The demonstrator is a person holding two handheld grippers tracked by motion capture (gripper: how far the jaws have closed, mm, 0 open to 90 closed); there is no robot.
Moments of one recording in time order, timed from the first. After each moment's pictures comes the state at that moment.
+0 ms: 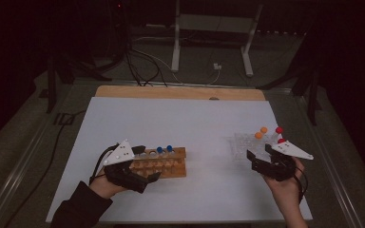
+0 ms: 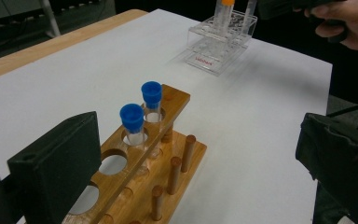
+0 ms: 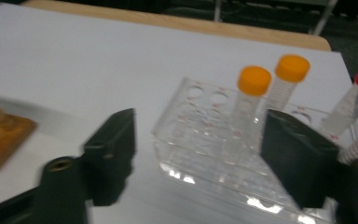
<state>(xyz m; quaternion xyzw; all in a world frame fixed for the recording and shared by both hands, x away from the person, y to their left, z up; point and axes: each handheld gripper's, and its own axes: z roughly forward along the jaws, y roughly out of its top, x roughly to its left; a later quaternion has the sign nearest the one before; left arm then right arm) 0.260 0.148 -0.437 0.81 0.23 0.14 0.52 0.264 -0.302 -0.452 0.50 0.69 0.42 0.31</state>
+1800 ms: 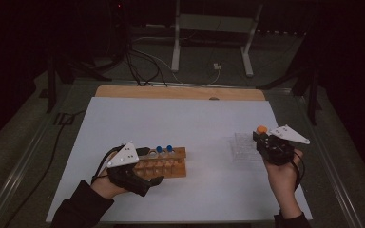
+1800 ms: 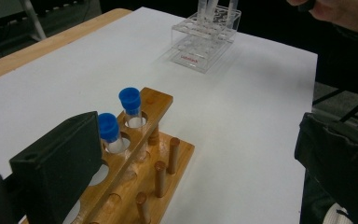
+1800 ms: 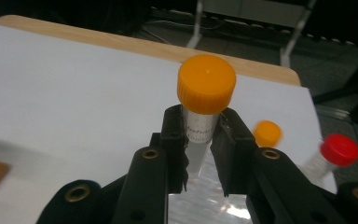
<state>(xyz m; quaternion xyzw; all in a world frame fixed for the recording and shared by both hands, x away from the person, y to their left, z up) 0.256 0.138 -0.432 0.83 0.20 0.13 0.51 0.286 -0.288 -0.417 0.50 0.68 0.40 0.35</state>
